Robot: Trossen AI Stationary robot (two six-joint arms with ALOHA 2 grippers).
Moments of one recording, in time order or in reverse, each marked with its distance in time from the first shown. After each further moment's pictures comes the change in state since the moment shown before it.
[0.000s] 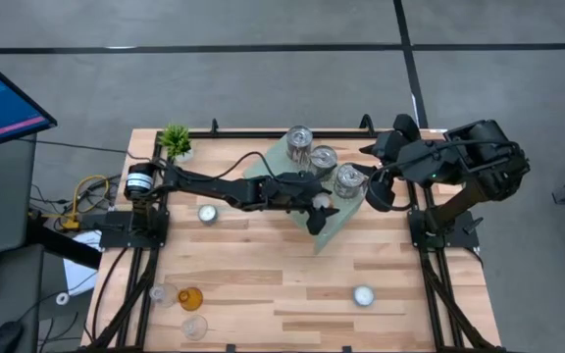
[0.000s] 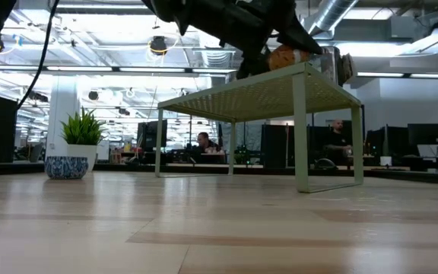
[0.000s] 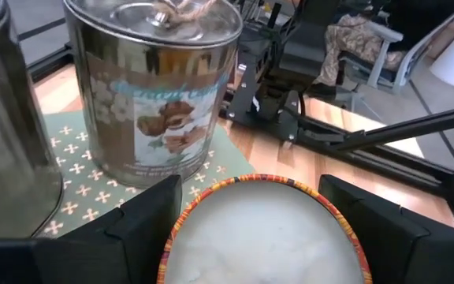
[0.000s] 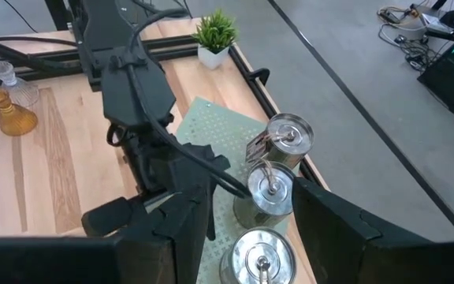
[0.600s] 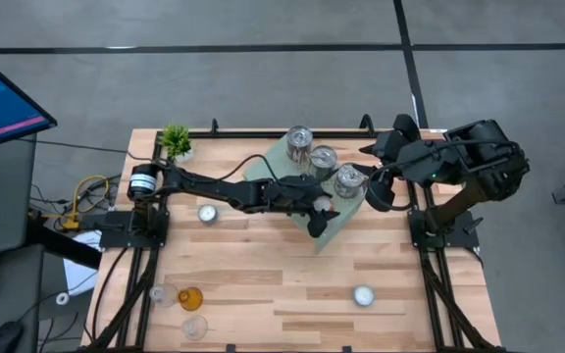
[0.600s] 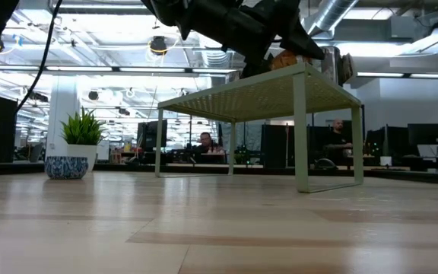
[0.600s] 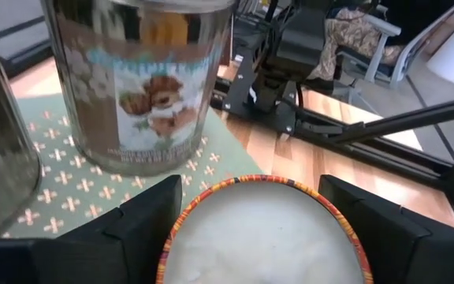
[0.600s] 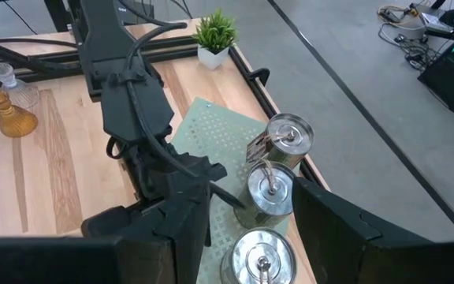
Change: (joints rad) left arm -0.008 0.028 0.001 0.011 0.009 -0.009; right arm 0.000 0.000 0.000 0.001 0.000 0.005
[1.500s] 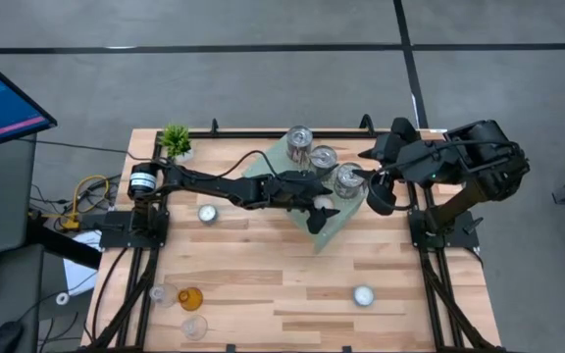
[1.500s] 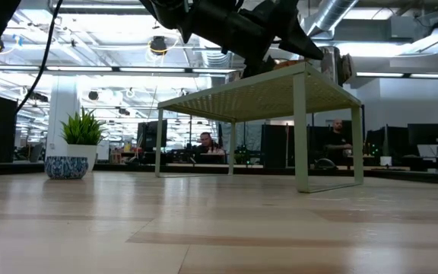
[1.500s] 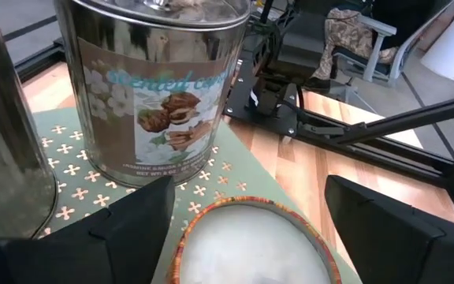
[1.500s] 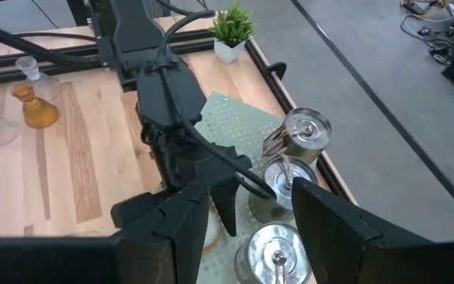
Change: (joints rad) left arm 0.030 -0.001 0.000 0.010 0.043 0.036; right arm 0.001 0.000 0.000 0.000 -0.056 0.003
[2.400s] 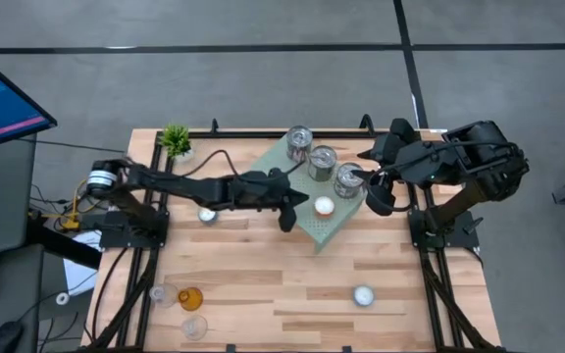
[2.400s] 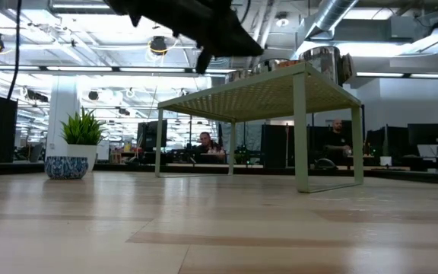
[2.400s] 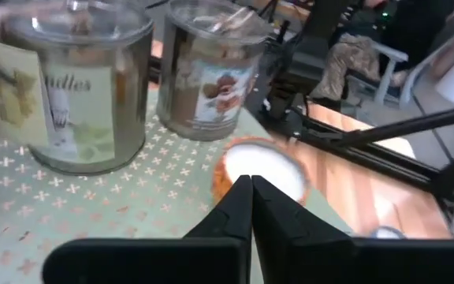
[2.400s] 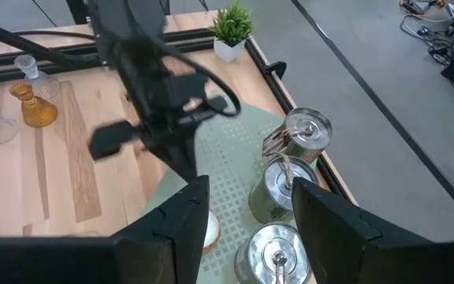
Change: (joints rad) left arm -0.027 -0.315 -0.320 0.047 -0.099 -0.052; right arm 0.001 0.005 0.000 0.000 0.001 0.000
